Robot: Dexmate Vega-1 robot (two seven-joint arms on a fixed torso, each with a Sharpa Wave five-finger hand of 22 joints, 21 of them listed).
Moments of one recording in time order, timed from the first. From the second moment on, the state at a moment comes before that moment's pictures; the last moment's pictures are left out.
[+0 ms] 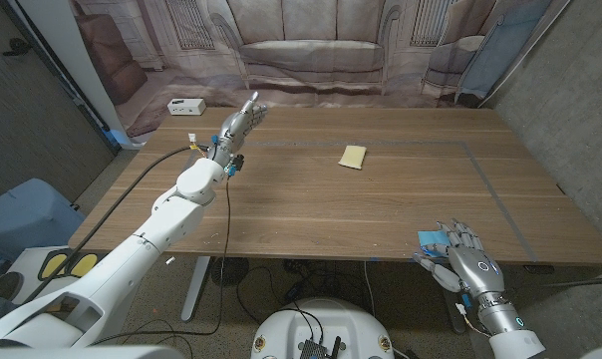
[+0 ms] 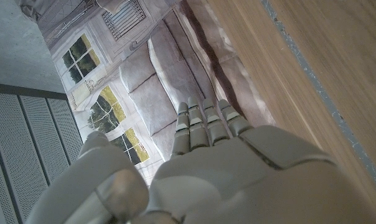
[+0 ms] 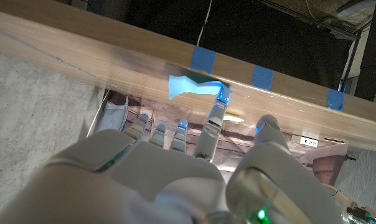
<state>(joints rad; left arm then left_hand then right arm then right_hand) 0.84 0.61 0.38 -1.57 -0.45 -0.20 0.13 0.25 0.05 0.08 0.00 0.20 0.37 0.10 0.20 0.18 0.38 0.06 0.24 0.20 0.26 0.06 0.19 0.18 0.13 0.09 0.20 0.18 -1.86 -0.99 -0.28 -2.12 -0.58 -0.46 -0.74 0.28 0.10 0.25 -0.17 0.19 0.84 -0.17 0.30 0.18 0.05 -0.05 0.28 0.20 -0.14 0.04 0.24 0.21 -0.13 0.12 0.23 0.18</state>
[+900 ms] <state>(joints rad) 0.84 0.61 0.38 -1.55 -0.46 -0.20 0.11 0.25 0.05 0.08 0.00 0.20 0.37 0.10 0.20 0.18 0.38 0.06 0.23 0.20 0.26 0.06 0.19 0.18 0.13 0.09 0.20 0.18 -1.89 -0.96 -0.28 -2.12 -0.58 -0.46 -0.82 0.31 0.07 0.26 -0.16 0.19 0.75 -0.17 0.23 0.19 0.06 -0.04 0.28 0.20 -0.10 0.04 0.24 0.22 -0.09 0.13 0.23 0.18</state>
